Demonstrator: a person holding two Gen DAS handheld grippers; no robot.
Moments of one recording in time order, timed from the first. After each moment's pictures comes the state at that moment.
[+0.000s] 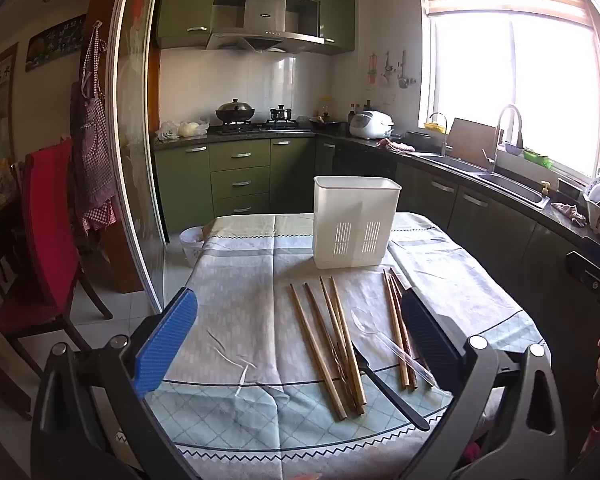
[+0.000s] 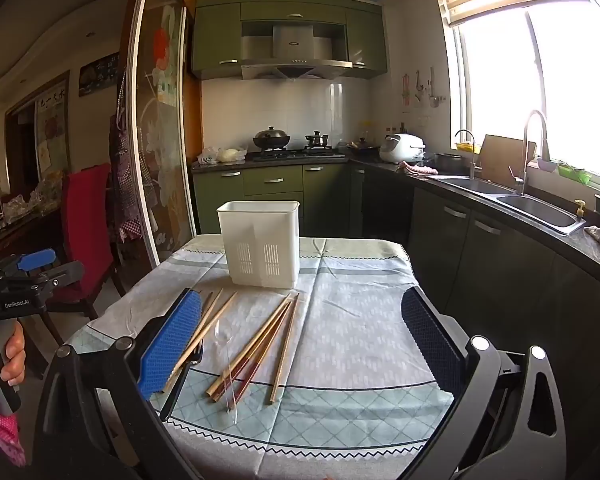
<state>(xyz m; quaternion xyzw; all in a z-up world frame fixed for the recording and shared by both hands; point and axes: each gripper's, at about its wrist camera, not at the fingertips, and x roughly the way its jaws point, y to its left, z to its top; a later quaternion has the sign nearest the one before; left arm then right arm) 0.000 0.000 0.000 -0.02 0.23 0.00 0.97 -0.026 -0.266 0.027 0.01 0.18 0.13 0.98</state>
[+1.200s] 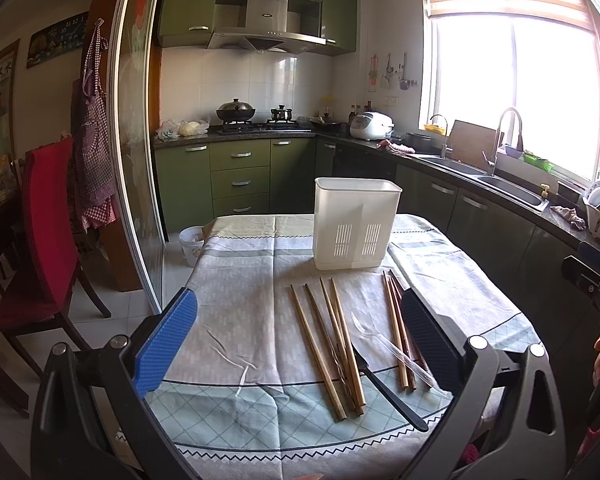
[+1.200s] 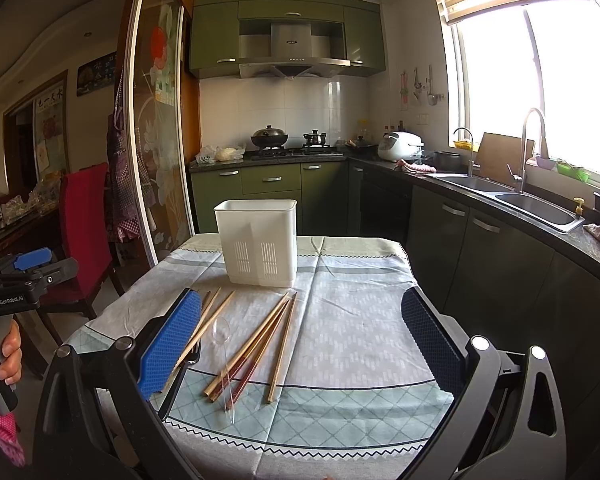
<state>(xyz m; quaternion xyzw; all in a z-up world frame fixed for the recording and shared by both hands) 0.000 0.004 0.002 -0.02 0.23 0.00 0.97 -0.023 -0.266 0.024 0.00 0.18 0.13 0.97</state>
